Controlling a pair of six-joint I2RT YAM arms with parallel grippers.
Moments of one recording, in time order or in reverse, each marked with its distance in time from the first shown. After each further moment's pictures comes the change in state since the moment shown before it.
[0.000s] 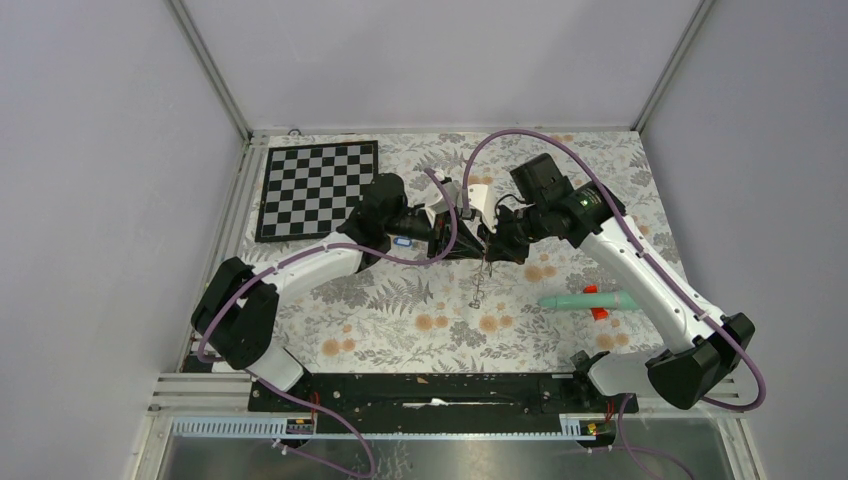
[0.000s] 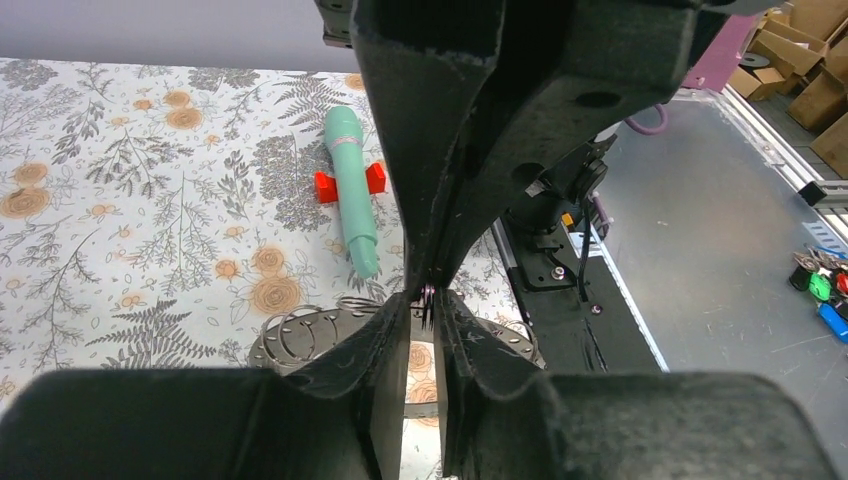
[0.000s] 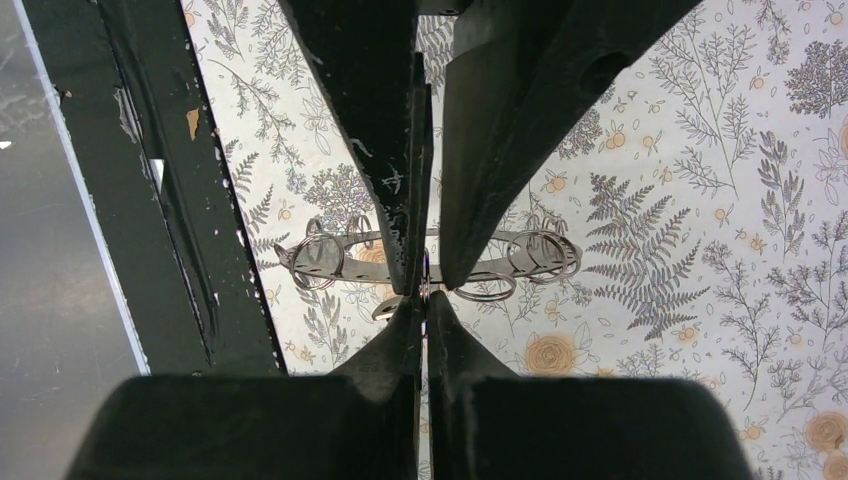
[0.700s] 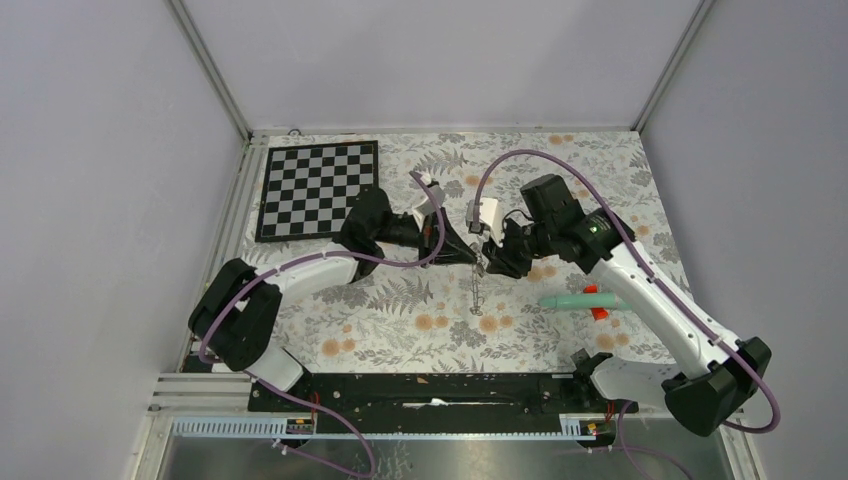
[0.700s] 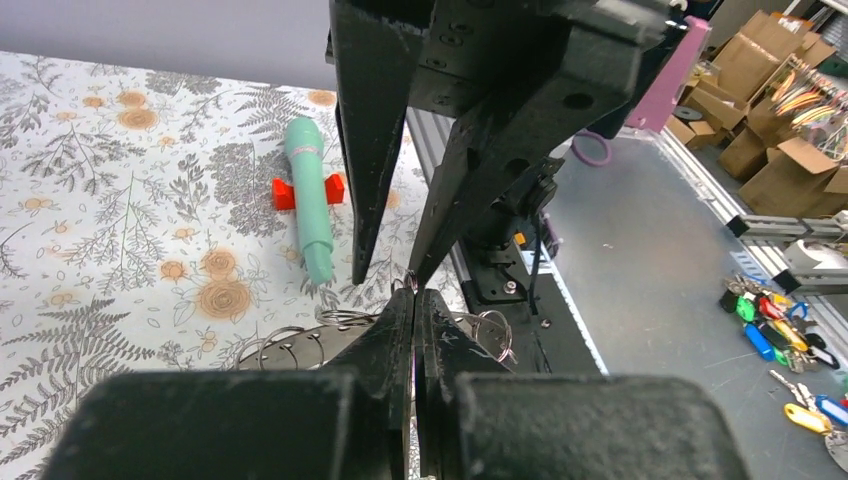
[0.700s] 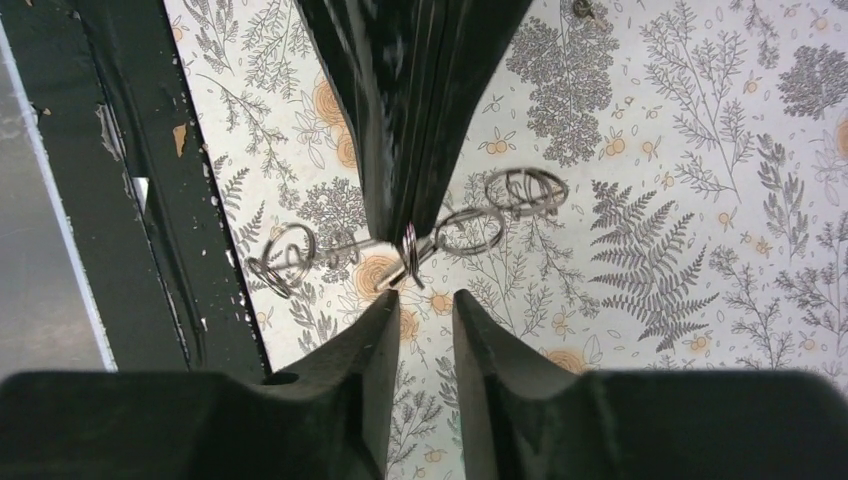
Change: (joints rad) left arm 0.016 -0.006 -0.126 0.275 0.044 -0.232; right arm 0.001 -0.116 -0.183 0.155 -0.002 0.042
